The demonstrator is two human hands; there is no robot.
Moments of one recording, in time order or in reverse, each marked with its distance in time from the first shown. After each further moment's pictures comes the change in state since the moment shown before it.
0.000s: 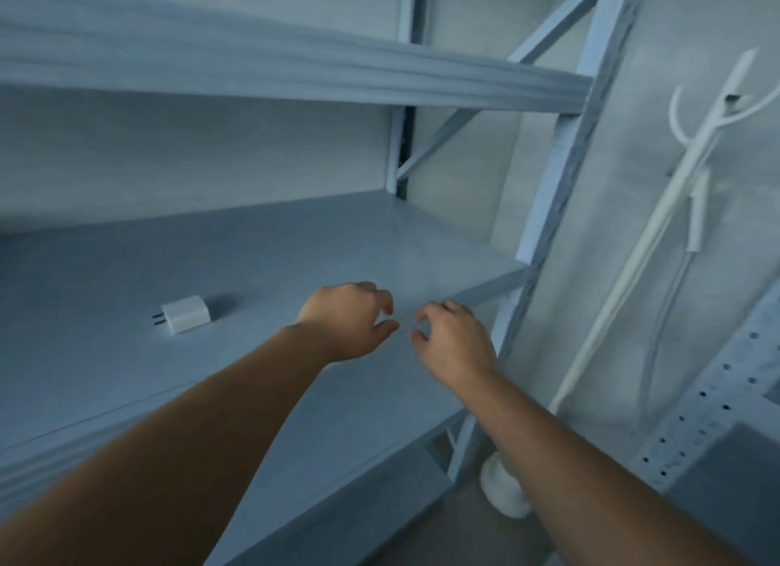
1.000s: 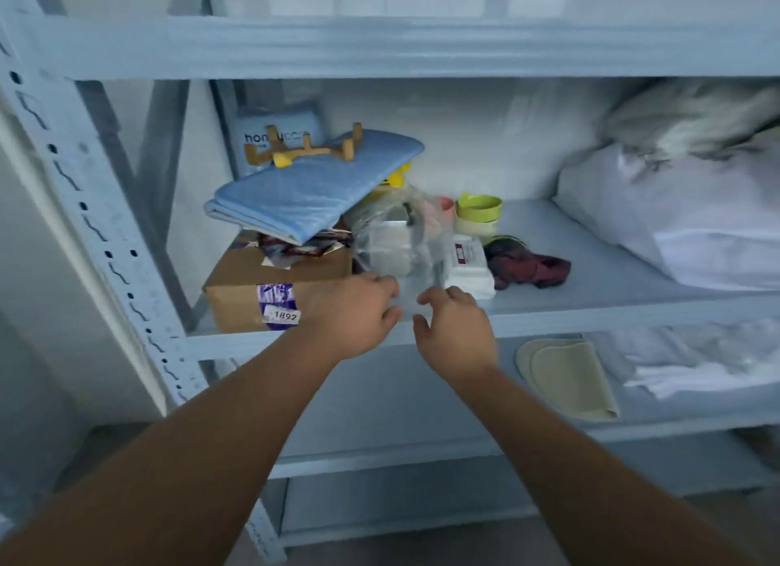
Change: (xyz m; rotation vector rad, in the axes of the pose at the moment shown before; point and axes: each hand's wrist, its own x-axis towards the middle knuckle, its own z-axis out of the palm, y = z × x) left_hand 0.097 0.768 0.058 -0.310 -0.007 0.980; right_hand -0.413 0.499 -0.334 -0.321 0.462 0.952
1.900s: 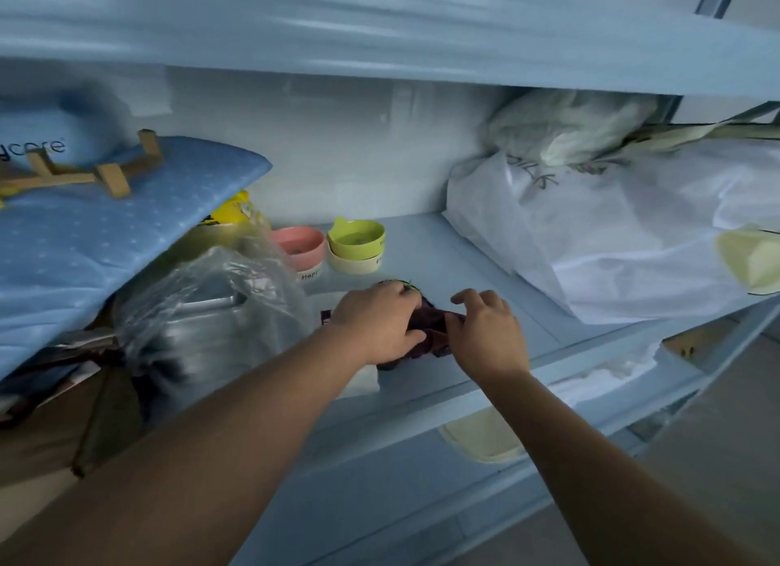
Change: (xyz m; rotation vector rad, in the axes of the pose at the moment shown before) left_hand 0.299 0.116 0.126 -0.077 -0.083 0.354; right_hand 0.167 0.248 -0.039 -0.214 0.122 0.352
